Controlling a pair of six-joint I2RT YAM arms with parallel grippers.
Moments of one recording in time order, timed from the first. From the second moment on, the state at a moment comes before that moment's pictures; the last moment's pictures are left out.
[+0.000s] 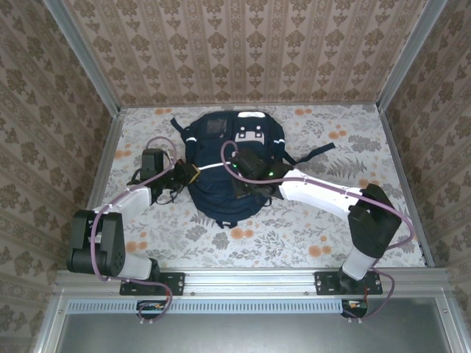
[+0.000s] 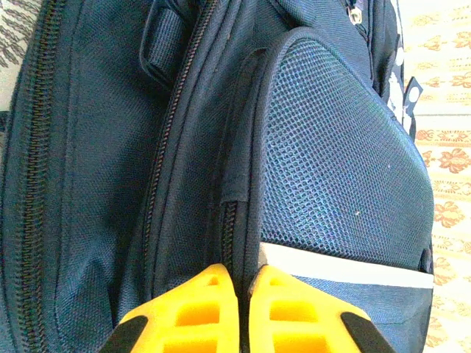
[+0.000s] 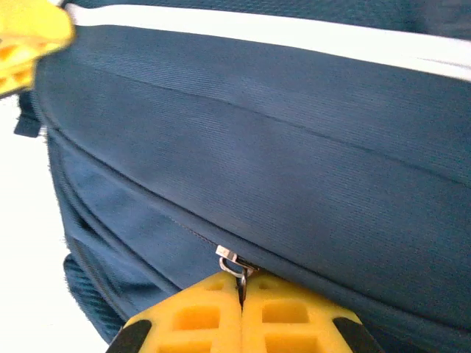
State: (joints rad) left arm -0.17 1.41 0.69 0.01 0.58 -0.93; right arm 0.82 1.67 1.26 -0.52 0.12 0.46
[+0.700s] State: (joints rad) left arm -0.15 1.43 0.71 -0.02 0.59 -0.83; right arm 0.55 1.60 1.17 -0.50 -0.03 0.21
